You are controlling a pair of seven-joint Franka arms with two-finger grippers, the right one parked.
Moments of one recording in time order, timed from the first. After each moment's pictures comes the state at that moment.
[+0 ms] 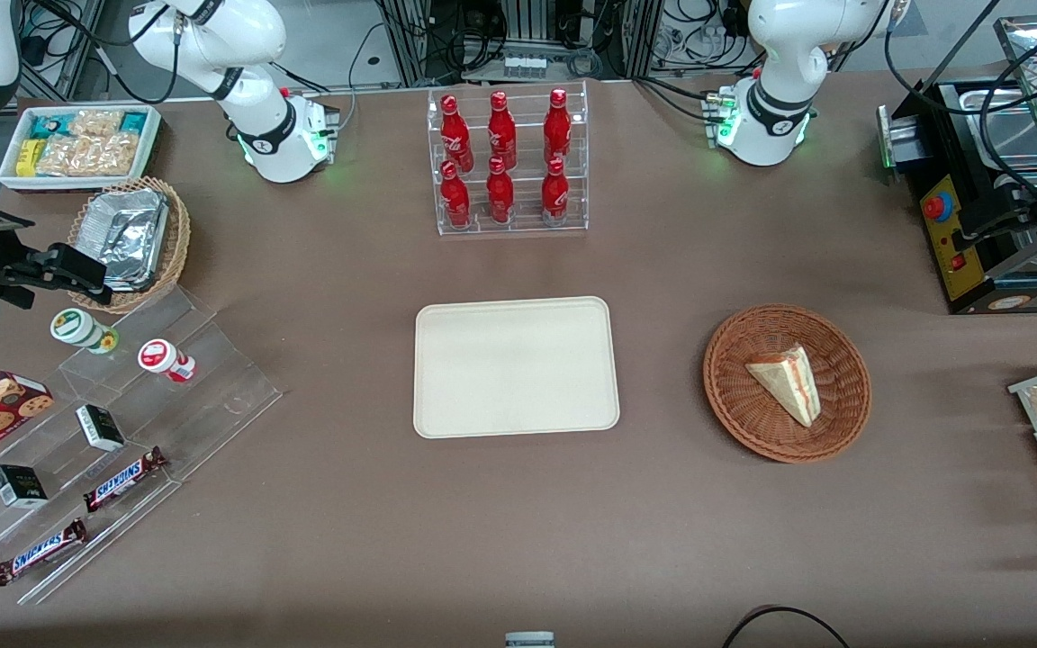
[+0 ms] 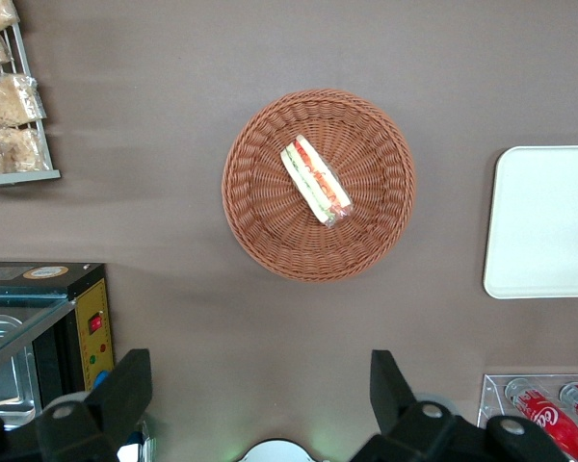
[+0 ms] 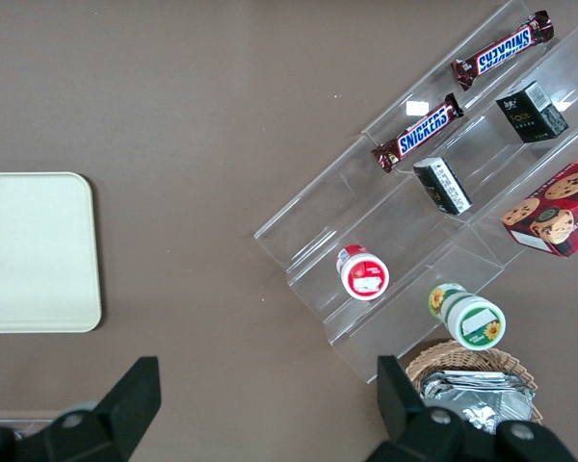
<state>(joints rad) 0.08 0.04 -0.07 -1.43 -0.01 1.40 -0.01</state>
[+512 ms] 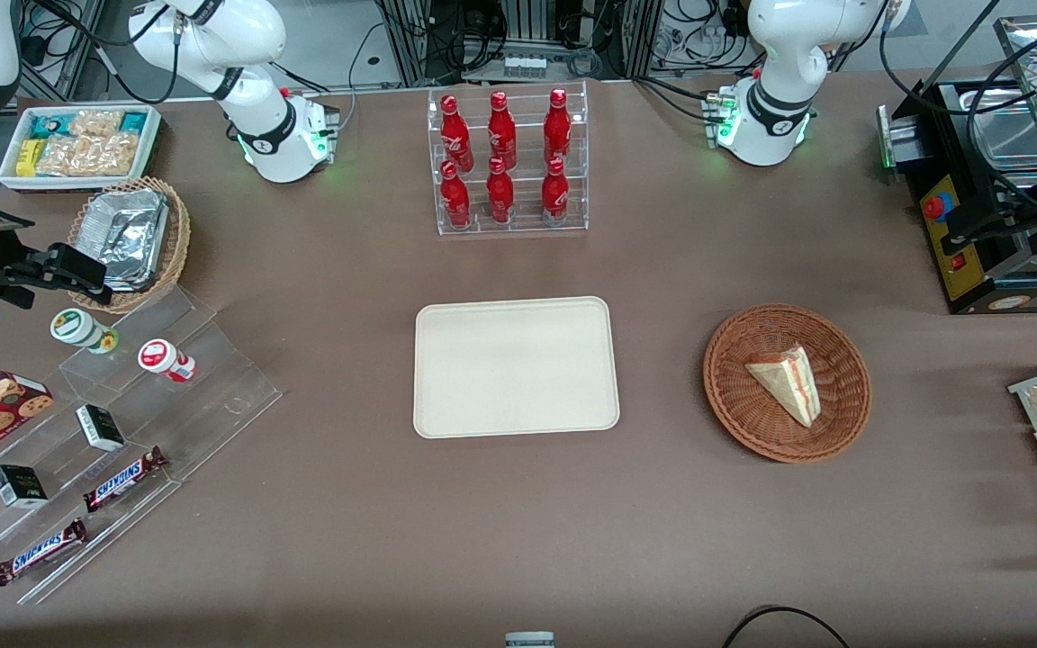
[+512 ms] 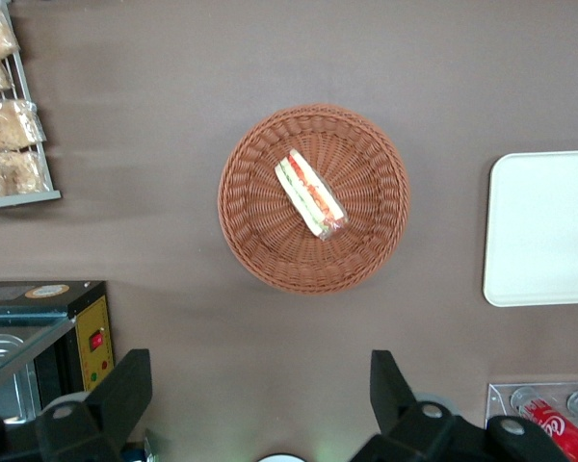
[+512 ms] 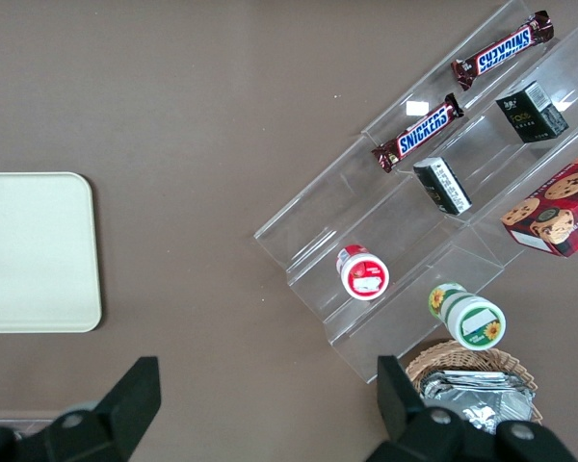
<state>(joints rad) 0.06 0.04 -0.07 -1.43 0.00 1.44 -0.01</state>
